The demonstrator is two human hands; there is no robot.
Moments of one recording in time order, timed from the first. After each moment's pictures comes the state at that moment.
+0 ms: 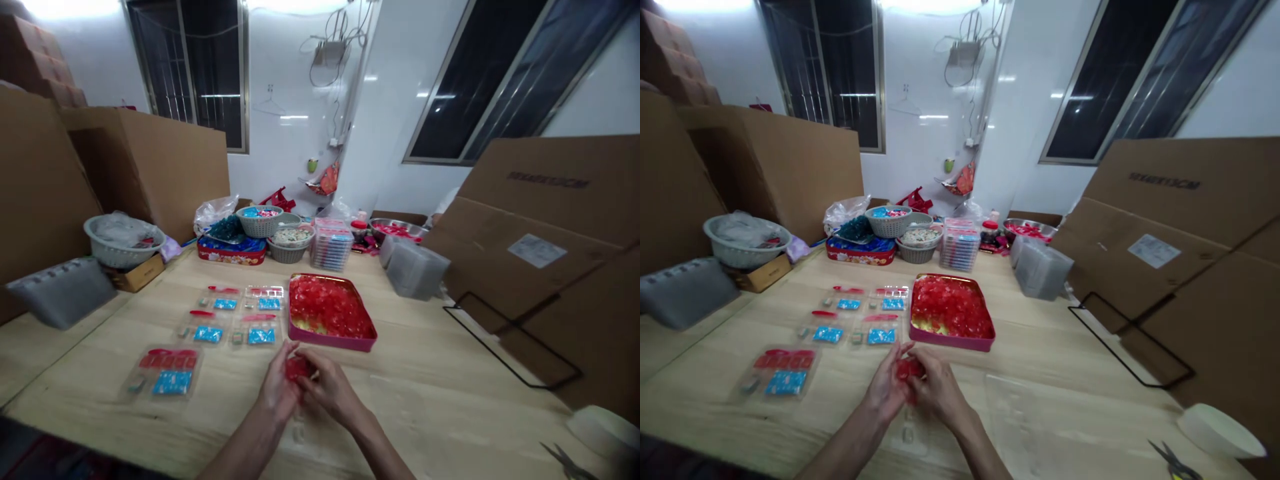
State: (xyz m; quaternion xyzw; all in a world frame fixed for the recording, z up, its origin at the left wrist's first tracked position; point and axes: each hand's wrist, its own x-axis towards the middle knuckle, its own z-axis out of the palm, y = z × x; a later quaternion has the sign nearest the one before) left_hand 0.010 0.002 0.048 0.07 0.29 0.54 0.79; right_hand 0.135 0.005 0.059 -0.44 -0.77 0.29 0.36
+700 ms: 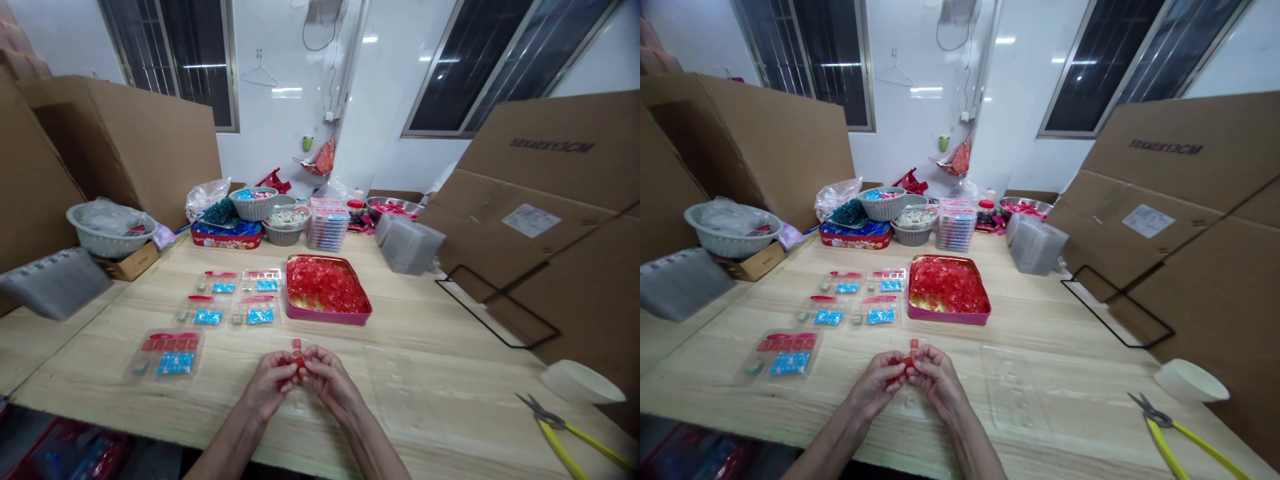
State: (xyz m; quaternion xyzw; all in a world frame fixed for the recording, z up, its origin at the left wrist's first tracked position) left_hand -0.018 -0.032 0.036 0.25 0.34 0.46 0.78; right_hand 0.121 -0.032 0.035 -0.33 -0.24 0.77 0.50
